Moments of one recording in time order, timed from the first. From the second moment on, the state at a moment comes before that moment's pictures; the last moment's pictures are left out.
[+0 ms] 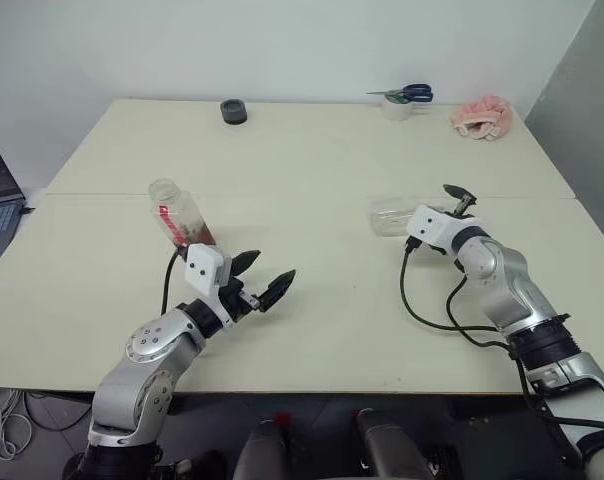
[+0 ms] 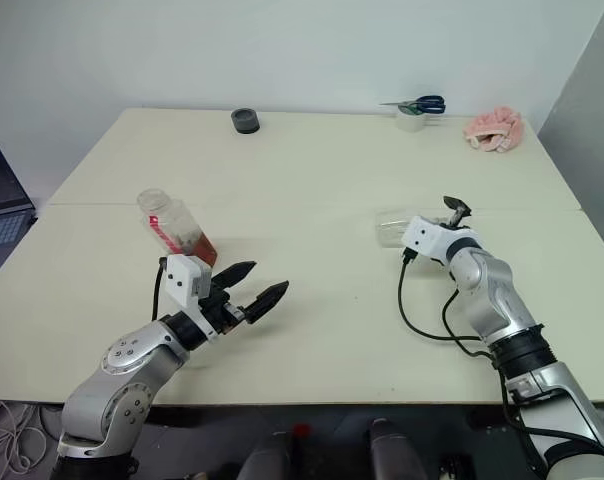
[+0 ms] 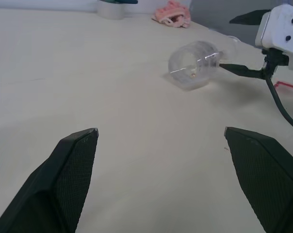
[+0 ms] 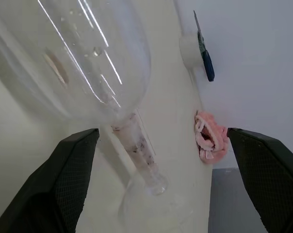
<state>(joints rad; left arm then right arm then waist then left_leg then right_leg) -0.05 0.43 0.08 -0.41 -0.51 0.50 -0.52 -0.62 -0.57 0.31 0.27 -0.58 0.23 0.24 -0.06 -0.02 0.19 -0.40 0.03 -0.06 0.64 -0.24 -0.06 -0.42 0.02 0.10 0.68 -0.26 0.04</state>
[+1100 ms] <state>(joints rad) -0.07 0.41 0.09 -0.41 -0.49 0.50 -0.48 -0.88 -0.46 0.41 0.83 -0.68 0.06 0.04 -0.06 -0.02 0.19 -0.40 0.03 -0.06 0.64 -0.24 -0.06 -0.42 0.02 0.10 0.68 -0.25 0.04</state>
